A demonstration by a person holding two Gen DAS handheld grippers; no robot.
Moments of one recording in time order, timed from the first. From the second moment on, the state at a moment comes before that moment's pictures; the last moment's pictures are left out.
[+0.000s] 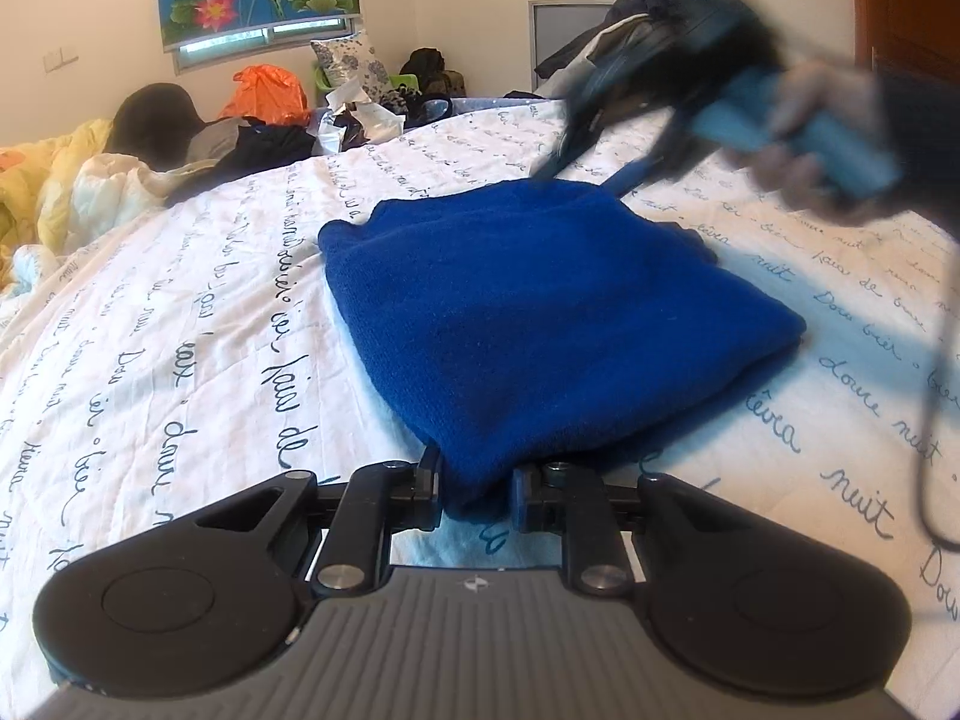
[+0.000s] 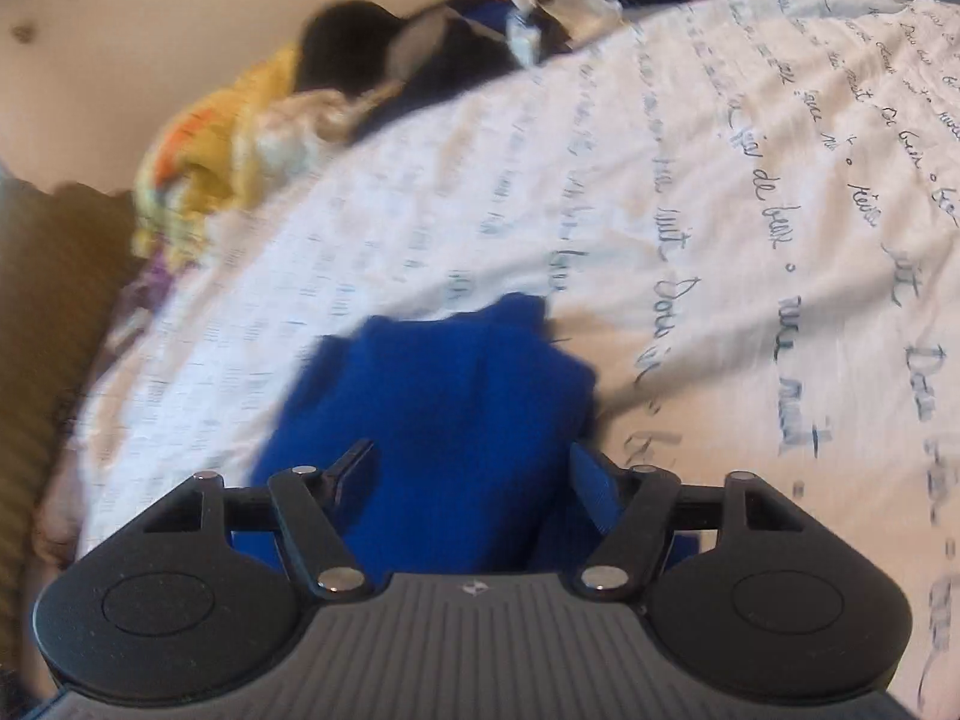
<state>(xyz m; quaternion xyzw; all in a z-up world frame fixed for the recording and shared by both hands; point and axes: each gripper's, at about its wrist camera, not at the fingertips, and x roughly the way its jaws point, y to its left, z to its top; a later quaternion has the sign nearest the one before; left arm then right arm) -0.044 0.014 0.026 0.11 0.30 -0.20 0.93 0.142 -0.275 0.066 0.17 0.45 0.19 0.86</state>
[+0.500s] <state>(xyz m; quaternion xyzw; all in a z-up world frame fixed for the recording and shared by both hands) -0.056 0.036 0.058 0.06 0.32 -0.27 0.91 0.110 -0.281 0.098 0.14 0.36 0.15 0.91</state>
